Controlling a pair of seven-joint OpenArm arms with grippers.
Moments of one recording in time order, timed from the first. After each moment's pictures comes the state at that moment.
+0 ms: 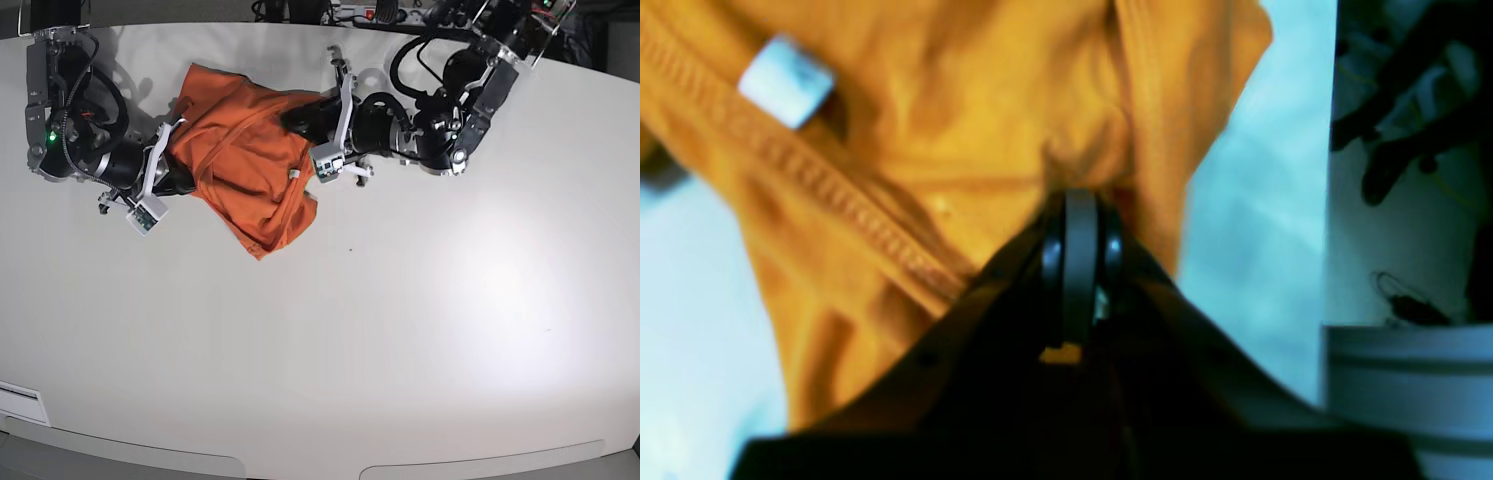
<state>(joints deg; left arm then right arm) -3.3 -20.5 32.5 90.7 -41.4 -44.5 46.5 -9.1 26.1 3.4 102.8 38.9 40.9 -56.3</state>
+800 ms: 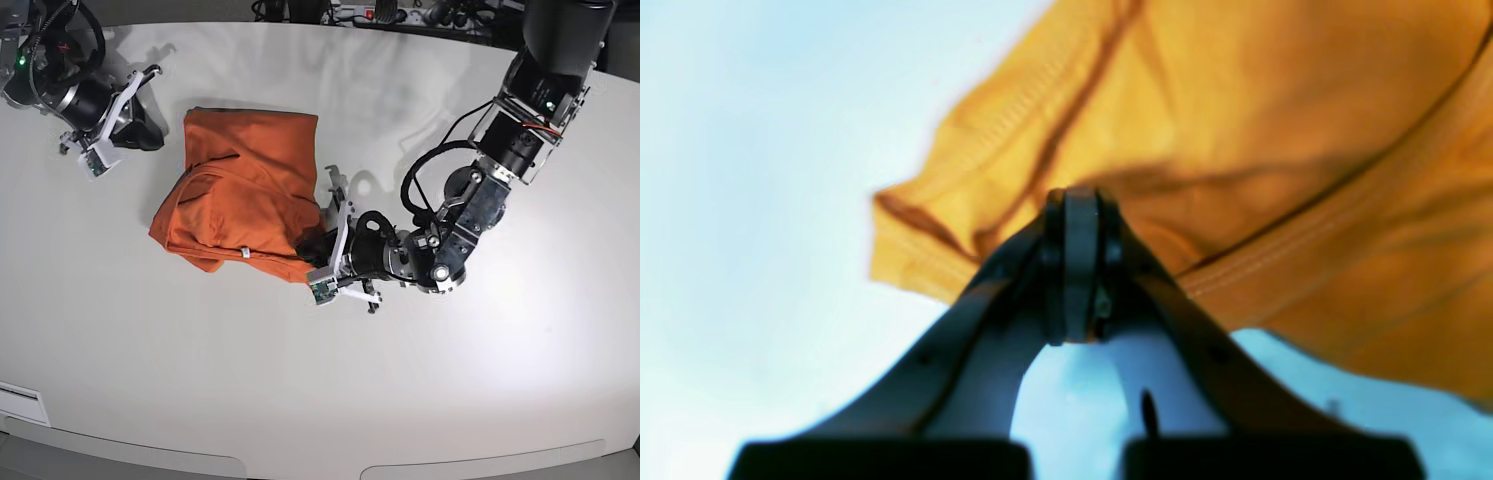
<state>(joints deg) -29.2 -18.3 39.3 73.9 -32.9 -43.1 37.9 -27.4 20.3 22.9 116.6 42.9 40.9 -55.6</state>
